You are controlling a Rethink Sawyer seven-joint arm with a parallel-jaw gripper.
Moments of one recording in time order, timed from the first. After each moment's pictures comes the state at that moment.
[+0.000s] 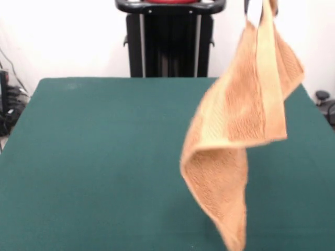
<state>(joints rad) -0.18 -1.03 0.13 1.87 -0.01 -0.17 1.58</state>
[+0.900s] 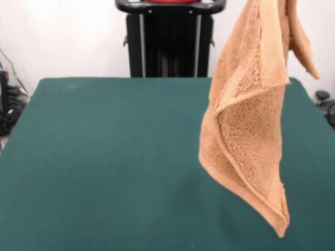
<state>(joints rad) -0.31 -1.11 0.31 1.96 -0.12 -0.31 1.65</state>
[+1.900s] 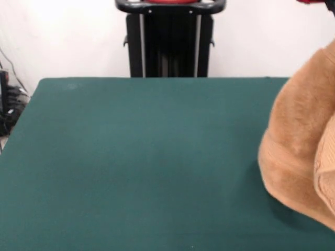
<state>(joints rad) -0.18 -0.92 0.31 1.96 -0.08 -0.46 1.65</state>
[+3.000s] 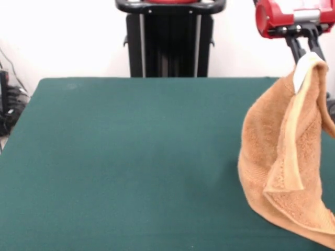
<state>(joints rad) -0.20 -0.82 0.26 1.97 -0.09 -0.62 1.65</state>
